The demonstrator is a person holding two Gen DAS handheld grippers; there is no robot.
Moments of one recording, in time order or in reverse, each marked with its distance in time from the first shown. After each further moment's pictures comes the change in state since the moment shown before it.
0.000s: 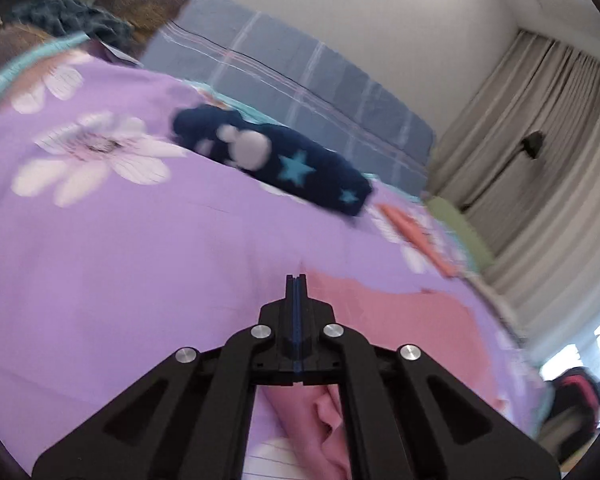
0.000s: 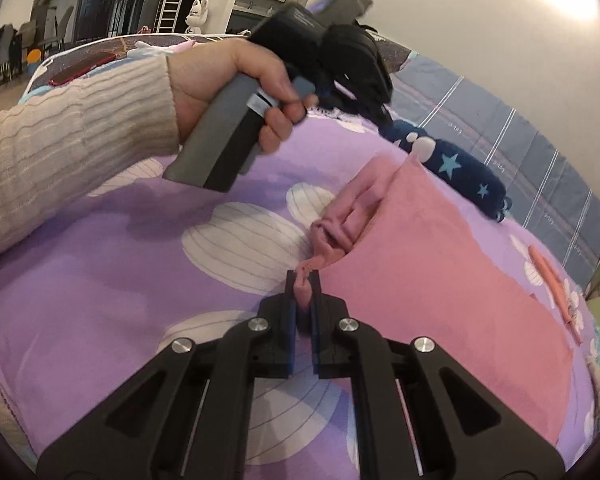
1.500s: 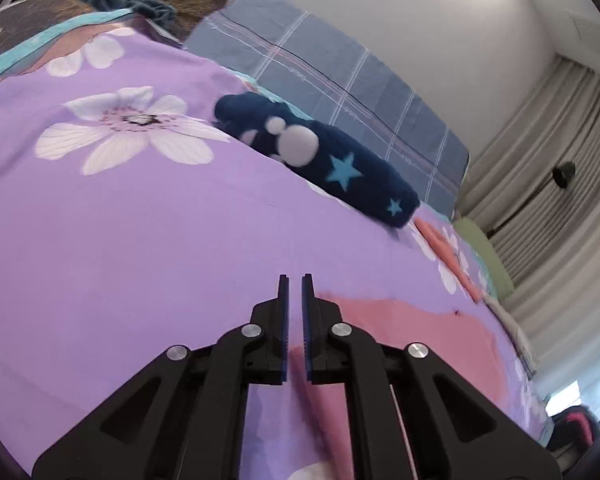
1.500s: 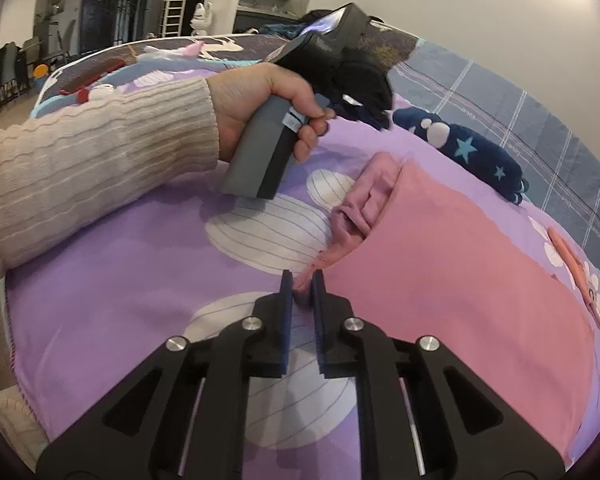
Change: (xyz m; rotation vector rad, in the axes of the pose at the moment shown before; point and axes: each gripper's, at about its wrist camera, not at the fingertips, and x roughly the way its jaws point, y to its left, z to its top) left arm 0.020 0.027 -0.006 -0.141 -0.014 0.029; right arm -0.014 0.003 -0.009 0.016 -0.008 0.058
